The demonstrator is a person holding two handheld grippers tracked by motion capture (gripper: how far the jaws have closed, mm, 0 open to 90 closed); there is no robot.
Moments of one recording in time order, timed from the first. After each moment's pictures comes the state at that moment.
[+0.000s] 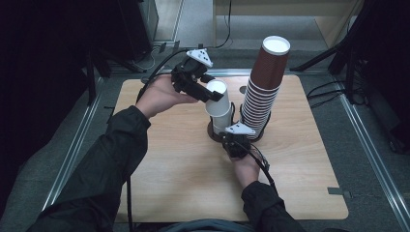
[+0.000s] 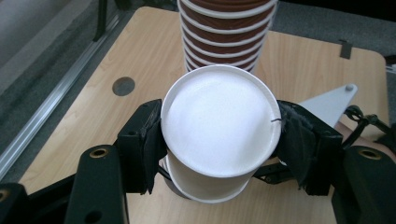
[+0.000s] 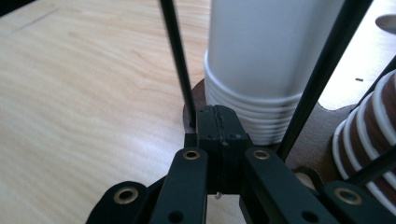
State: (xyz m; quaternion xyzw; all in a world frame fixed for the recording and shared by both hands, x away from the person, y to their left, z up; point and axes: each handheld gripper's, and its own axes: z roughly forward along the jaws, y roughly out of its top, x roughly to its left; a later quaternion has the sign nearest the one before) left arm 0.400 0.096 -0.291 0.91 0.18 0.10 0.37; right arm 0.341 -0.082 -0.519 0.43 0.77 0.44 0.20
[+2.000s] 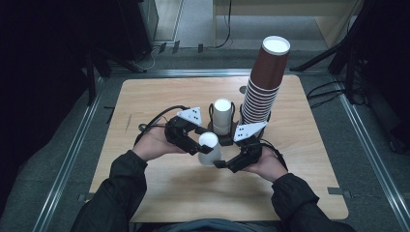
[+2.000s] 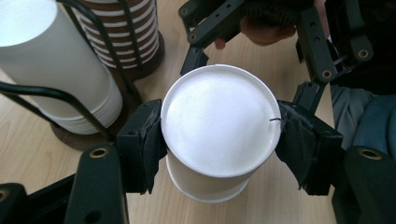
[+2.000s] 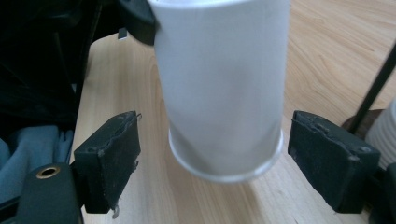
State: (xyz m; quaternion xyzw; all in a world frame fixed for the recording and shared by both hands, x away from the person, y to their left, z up) left arm 0.334 0.114 -0.402 0.92 0.13 0.01 0.37; right arm 0.328 -0.116 -0.475 0.14 0.86 0.50 -0.03
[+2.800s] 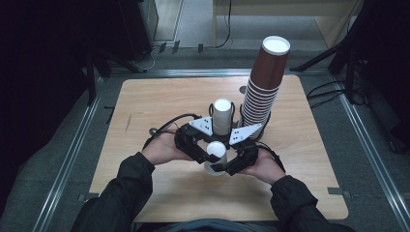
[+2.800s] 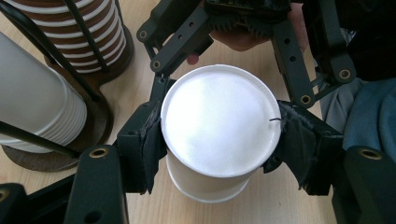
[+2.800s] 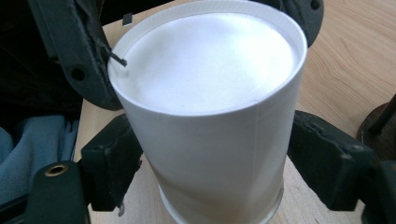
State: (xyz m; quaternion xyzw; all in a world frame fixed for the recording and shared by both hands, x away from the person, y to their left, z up) left arm 0.326 0.091 -0.416 0.93 0.09 -0.01 0.35; right arm 0.326 -0.108 -0.484 0.14 0.87 0.47 -0.05
